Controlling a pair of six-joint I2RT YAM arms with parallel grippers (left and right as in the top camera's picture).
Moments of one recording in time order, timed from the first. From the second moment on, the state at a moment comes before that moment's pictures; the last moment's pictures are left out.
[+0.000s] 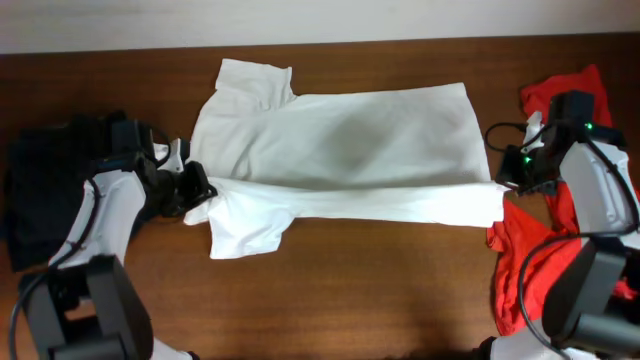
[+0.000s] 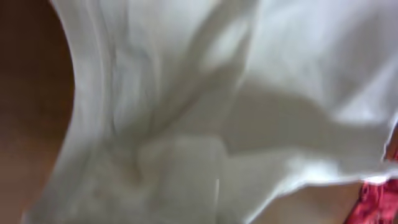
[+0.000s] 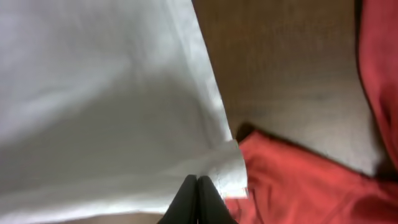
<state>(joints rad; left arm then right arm) 0.17 1.74 1.16 -0.76 0.48 -0.23 -0.30 1.76 1.32 -0.93 -0.14 0.05</state>
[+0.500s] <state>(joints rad) 0.18 1.88 1.16 -0.60 0.51 -0.35 -0.24 1.83 1.32 -0.66 -0.23 0.05</state>
